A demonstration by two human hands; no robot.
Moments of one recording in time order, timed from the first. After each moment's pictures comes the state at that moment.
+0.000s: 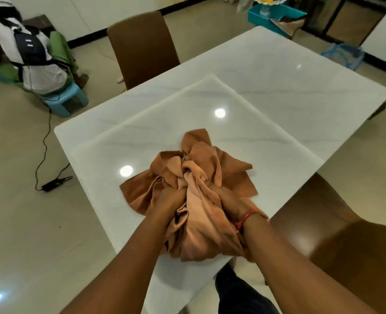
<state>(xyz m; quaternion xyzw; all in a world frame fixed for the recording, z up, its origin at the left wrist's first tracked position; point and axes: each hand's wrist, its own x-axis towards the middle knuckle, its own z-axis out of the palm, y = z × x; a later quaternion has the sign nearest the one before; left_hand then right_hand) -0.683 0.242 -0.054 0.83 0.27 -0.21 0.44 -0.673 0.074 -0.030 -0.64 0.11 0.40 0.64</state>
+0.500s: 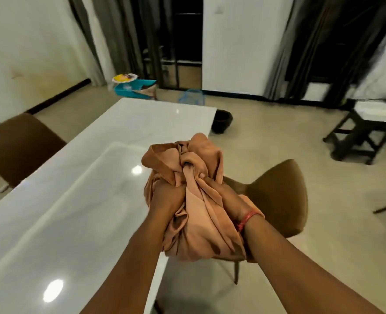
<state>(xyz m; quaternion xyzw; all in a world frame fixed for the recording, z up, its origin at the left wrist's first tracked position) -0.761 0.025 0.109 0.86 -0.09 -0.12 0.48 -0.834 -0.114 0.101 -0.61 0.17 0.03 0.78</state>
